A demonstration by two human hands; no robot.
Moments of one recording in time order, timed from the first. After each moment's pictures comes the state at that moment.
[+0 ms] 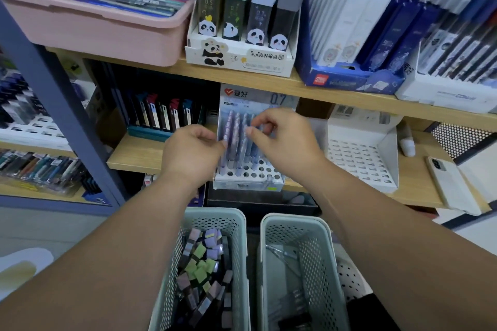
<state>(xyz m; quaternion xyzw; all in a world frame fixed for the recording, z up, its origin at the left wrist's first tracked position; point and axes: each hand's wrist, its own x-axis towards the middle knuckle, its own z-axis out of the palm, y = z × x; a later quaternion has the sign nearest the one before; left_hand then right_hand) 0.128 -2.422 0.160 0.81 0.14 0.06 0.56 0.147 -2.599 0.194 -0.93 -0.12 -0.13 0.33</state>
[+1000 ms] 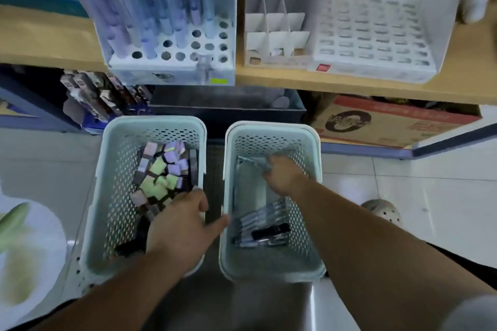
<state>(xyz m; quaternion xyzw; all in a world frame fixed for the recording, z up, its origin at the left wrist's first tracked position) -0.022 -2.520 -0.058 0.95 0.06 -0.18 0.24 0.086 -2.745 -0.134 -0.92 0.02 0.36 0.15</state>
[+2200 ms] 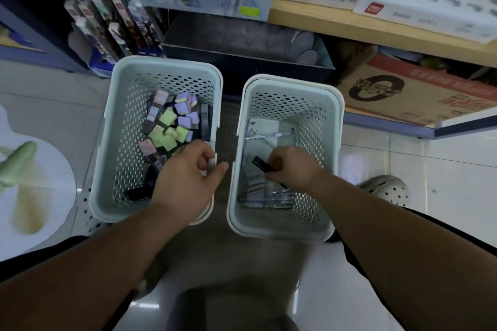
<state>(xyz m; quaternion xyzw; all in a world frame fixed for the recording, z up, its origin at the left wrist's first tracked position) -0.036 -2.509 -0.071 0.90 0.09 -0.10 0.41 0.026 -2.751 -0.122 -0.91 -0.06 0.36 0.20</state>
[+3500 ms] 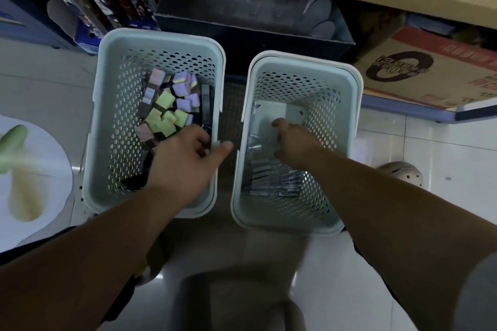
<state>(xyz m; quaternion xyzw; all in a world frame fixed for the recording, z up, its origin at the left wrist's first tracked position) -0.019 -2.511 -0.072 0.90 0.18 -0.18 0.37 0.050 -2.749 -0.180 -0.92 -0.07 0.37 0.10</state>
